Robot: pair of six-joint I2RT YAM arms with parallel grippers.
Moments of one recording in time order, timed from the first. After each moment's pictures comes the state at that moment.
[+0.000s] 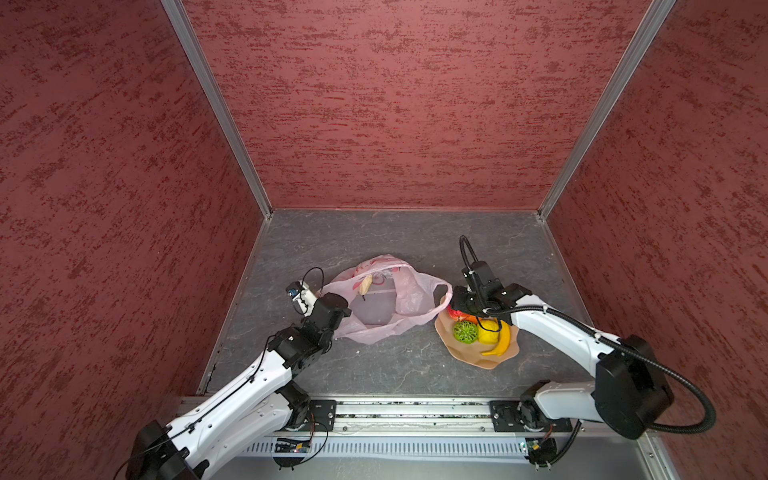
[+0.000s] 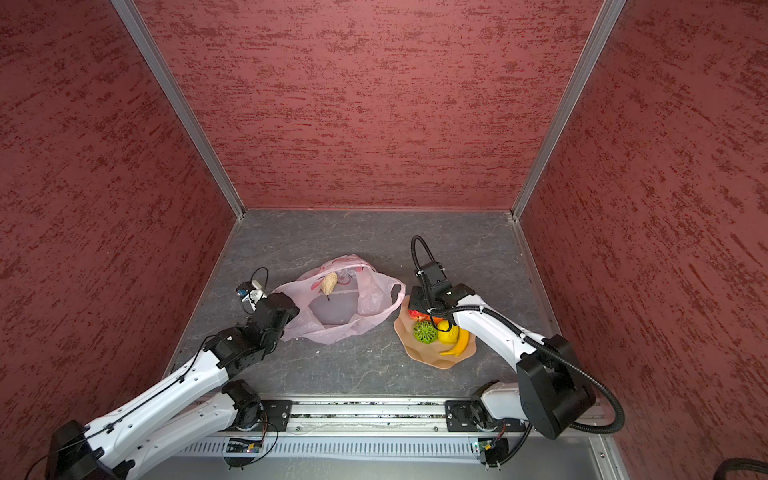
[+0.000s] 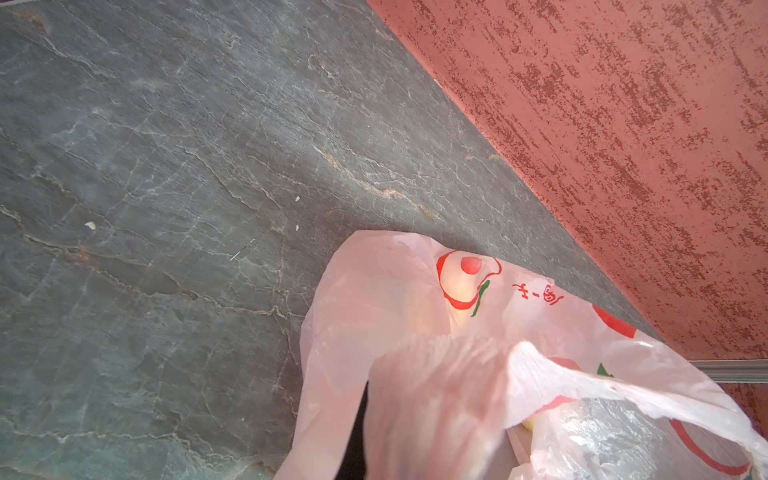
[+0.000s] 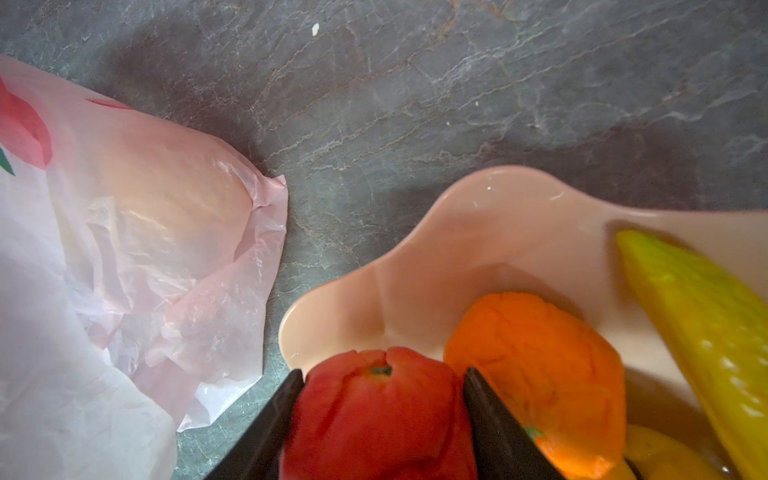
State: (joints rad) left arm -0.64 0.80 0.54 -0.46 -0.64 -1.15; right arm 0.52 1.34 0.84 -0.52 0.02 0.73
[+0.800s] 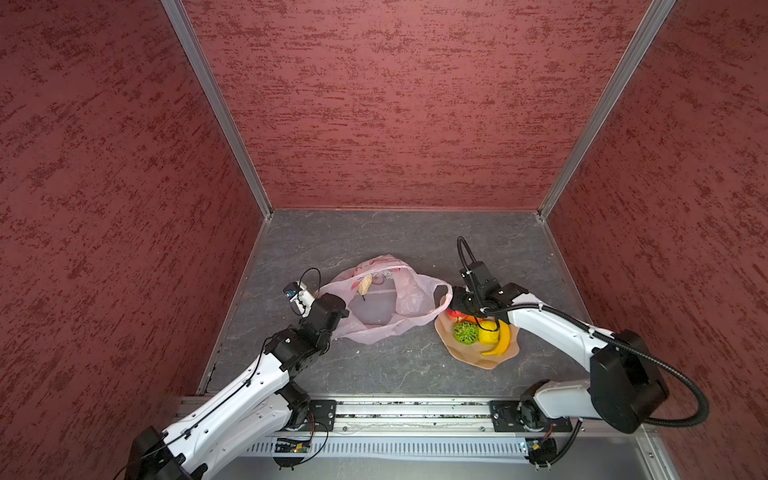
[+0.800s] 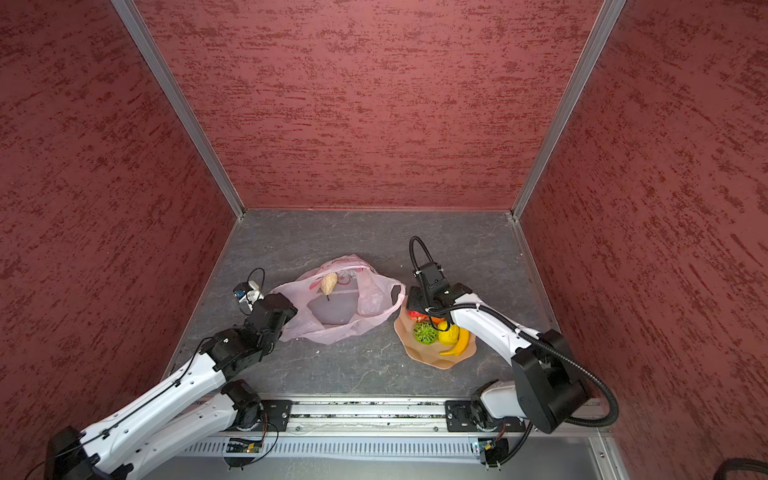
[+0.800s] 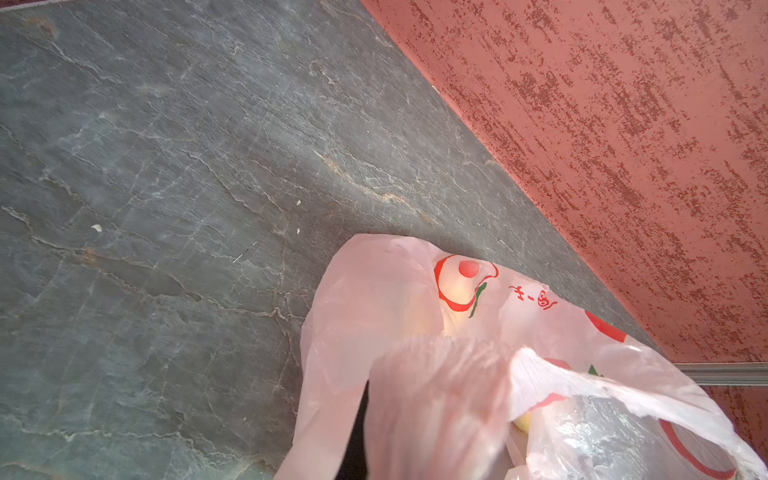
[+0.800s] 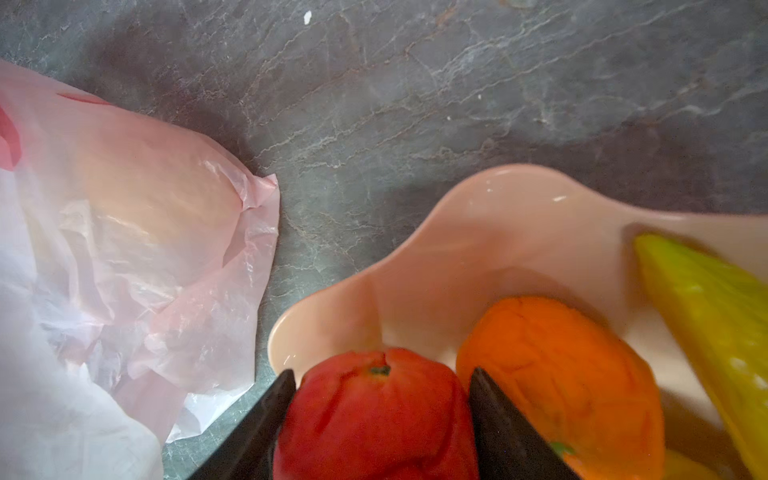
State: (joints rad) left arm -0.64 0.77 0.54 -0.47 -0.64 -1.15; right arm 0.52 1.37 0.84 -0.50 0.02 0.73
